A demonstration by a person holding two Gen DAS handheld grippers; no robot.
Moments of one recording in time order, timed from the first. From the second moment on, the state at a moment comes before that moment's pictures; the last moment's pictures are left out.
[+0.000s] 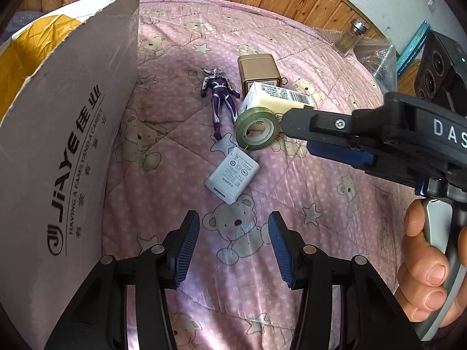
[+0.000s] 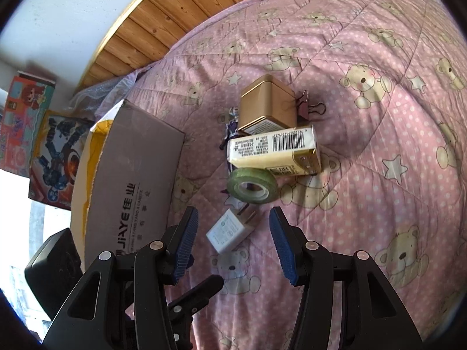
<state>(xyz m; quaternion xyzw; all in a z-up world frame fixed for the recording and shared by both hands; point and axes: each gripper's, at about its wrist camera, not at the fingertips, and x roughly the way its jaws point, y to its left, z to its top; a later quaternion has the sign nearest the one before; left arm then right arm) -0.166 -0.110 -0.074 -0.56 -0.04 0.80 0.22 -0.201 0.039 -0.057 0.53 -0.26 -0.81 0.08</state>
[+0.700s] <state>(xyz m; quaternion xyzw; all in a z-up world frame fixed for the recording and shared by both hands) -0.201 -0.094 -0.098 -0.53 -0.04 0.81 0.25 -0.243 0.041 -0.095 0.54 -0.23 -0.81 0.05</state>
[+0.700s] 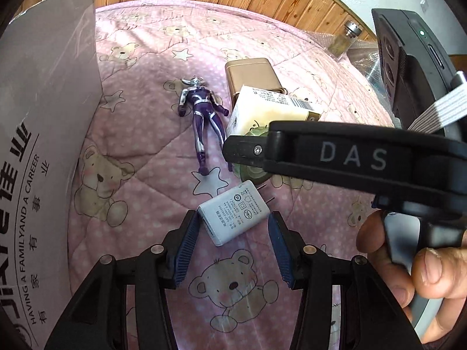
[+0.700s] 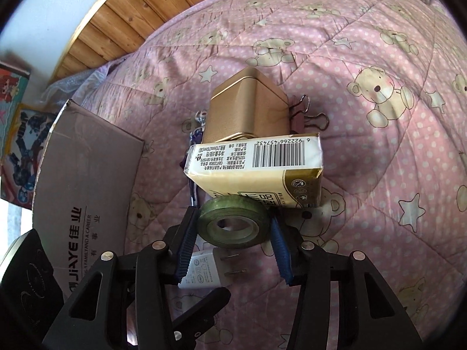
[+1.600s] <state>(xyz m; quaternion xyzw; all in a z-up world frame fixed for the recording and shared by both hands) -0.211 -0.059 -0.097 -0.50 -0.01 0.82 0.28 -0.209 0.091 -0.091 0.51 -0.32 -0.80 0.04</state>
